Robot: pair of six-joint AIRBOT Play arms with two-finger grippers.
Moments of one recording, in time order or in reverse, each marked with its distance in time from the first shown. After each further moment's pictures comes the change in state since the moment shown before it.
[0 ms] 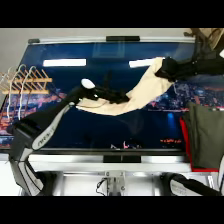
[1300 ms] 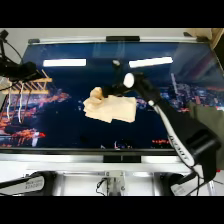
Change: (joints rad) left arm 0.652 0.601 -0.011 0.835 -0.426 -0.220; right arm 0.480 -0.408 0.003 -0.284 -0.406 0.127
